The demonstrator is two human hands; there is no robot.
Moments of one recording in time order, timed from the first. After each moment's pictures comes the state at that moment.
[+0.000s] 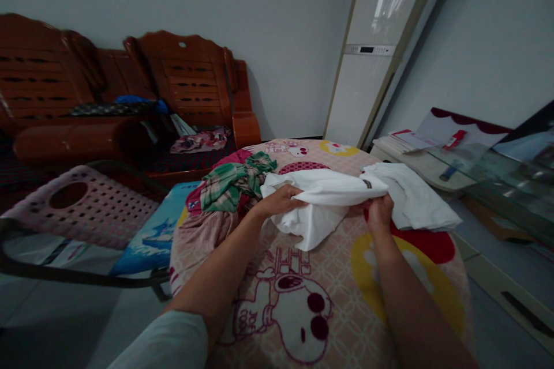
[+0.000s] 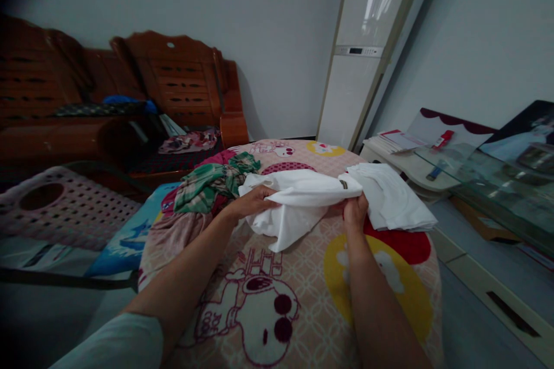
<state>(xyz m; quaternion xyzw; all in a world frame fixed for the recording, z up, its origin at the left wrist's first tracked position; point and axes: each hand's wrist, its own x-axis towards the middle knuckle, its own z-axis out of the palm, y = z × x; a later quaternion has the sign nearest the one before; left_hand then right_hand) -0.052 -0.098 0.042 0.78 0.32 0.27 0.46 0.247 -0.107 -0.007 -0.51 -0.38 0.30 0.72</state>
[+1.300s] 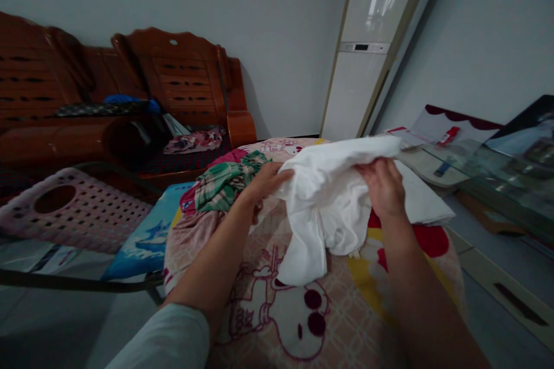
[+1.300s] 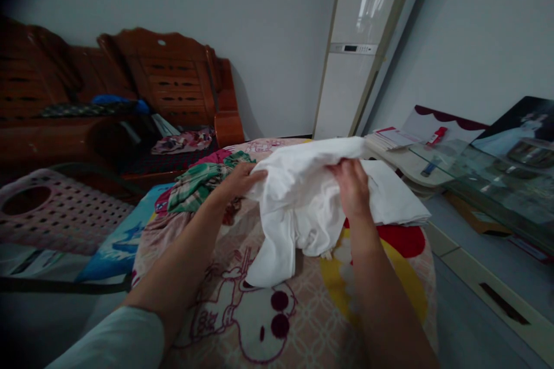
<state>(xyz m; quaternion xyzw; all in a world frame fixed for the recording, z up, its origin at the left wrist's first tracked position) -0.068 -0.073 0.074 0.75 0.48 0.35 0.28 0.220 -0.125 0.087 -0.35 -0.54 0.29 0.71</state>
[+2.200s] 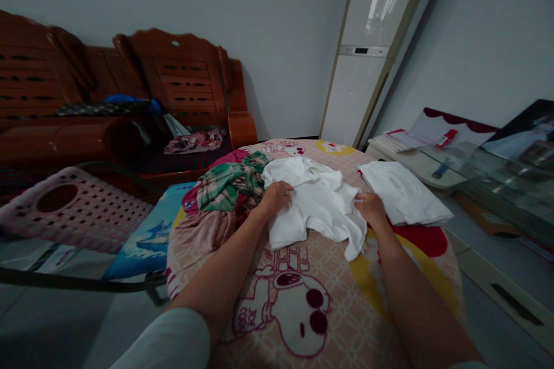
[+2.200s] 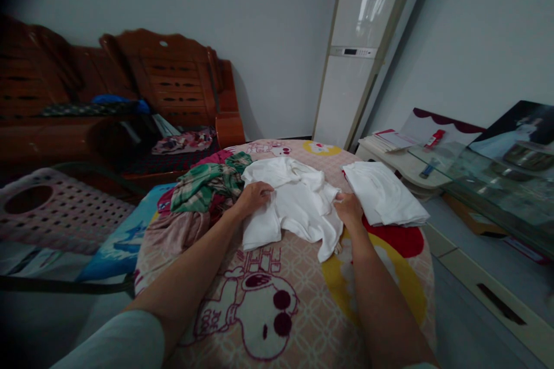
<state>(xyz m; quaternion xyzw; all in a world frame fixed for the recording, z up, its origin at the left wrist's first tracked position) -0.055 -0.068 -0.007 0.81 0.51 0.26 0.11 0.261 -0.110 0.008 -0.77 -0.61 0.06 0.16</state>
